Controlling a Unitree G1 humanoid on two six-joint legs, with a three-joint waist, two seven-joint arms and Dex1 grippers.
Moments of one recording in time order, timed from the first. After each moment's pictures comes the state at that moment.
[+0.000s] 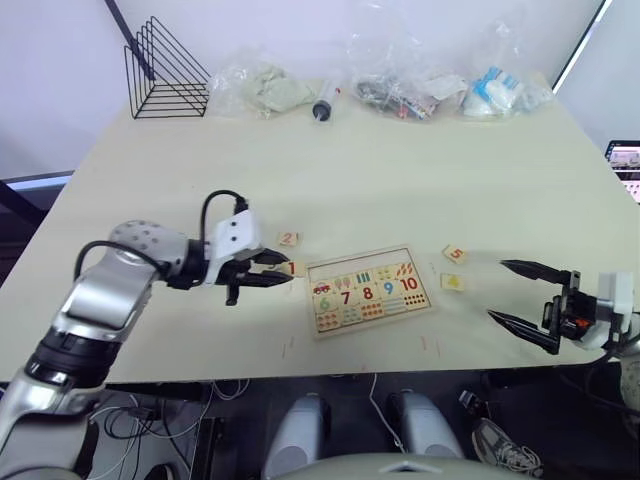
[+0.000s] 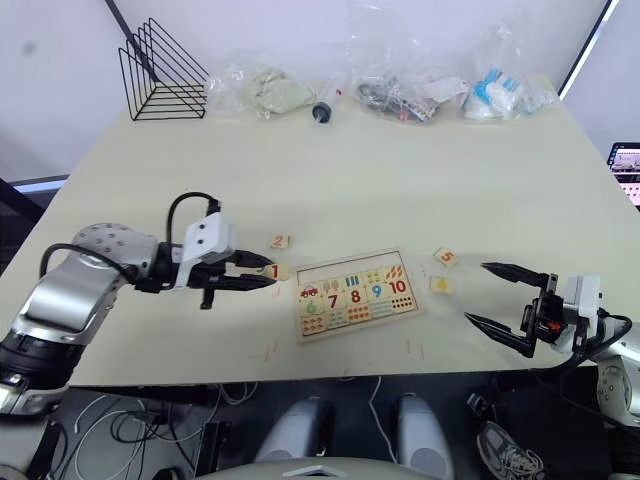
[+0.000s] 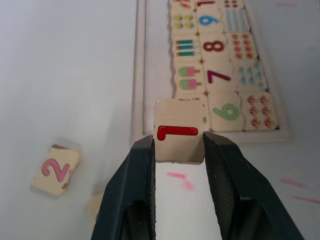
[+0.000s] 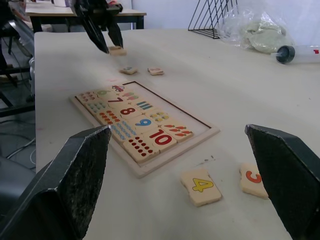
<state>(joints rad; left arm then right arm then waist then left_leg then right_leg) -0.46 0.92 -0.17 -0.20 -0.28 0.52 -1.20 0.04 -0.62 -0.31 0.08 0.62 -0.16 1.41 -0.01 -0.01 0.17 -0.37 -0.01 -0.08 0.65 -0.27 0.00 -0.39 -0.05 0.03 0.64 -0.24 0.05</state>
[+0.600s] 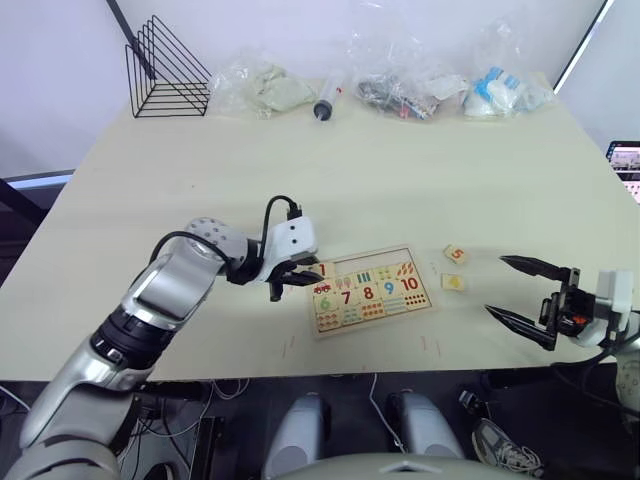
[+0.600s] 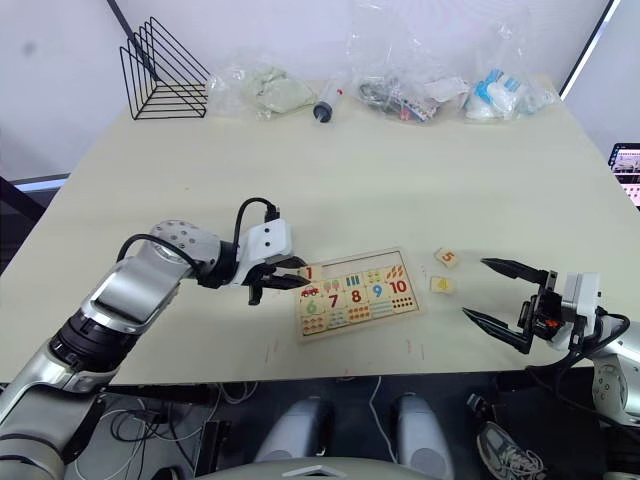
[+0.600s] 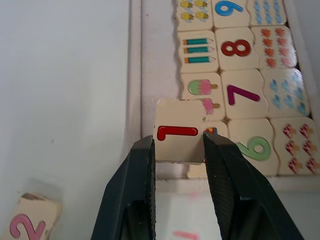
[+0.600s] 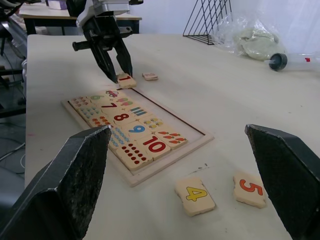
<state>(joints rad) -0.59 0.81 -0.39 -0.22 -0.11 0.67 -1.10 0.04 -0.60 -0.31 0.07 0.62 -0.18 1.39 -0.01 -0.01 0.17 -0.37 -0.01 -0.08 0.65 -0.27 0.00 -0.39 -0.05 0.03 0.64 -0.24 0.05</state>
